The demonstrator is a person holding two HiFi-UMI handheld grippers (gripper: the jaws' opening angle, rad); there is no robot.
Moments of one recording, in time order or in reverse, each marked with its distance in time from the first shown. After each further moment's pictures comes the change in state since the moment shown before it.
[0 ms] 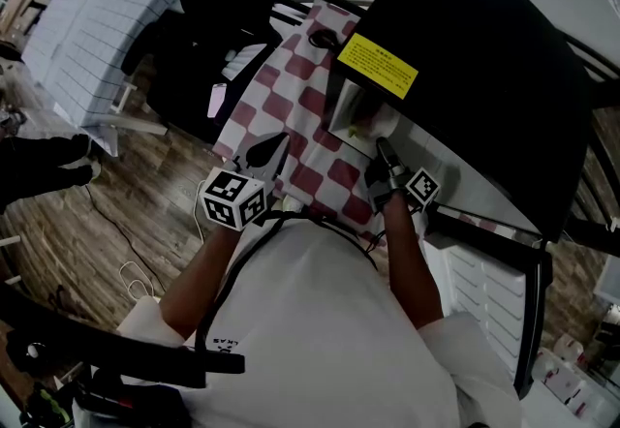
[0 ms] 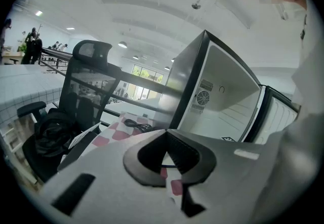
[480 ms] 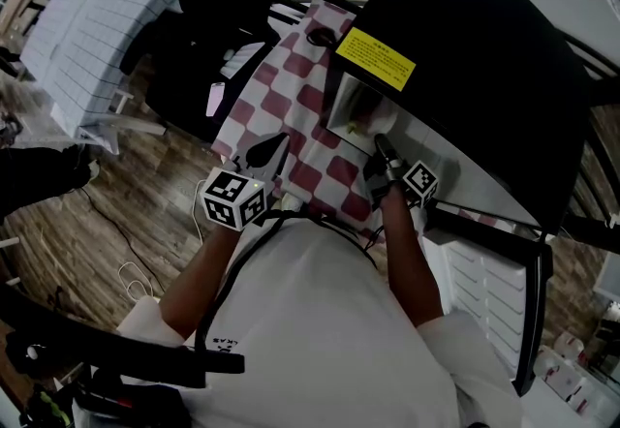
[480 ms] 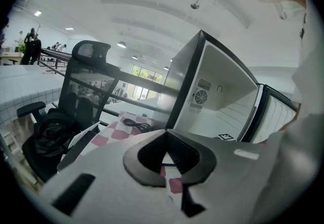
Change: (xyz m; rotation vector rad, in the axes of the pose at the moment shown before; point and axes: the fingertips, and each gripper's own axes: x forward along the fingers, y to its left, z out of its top) left arm -0.005 -0.007 -0.003 0.005 0.003 -0.008; right arm -0.001 -0.013 0.003 0.000 -0.022 -0.108
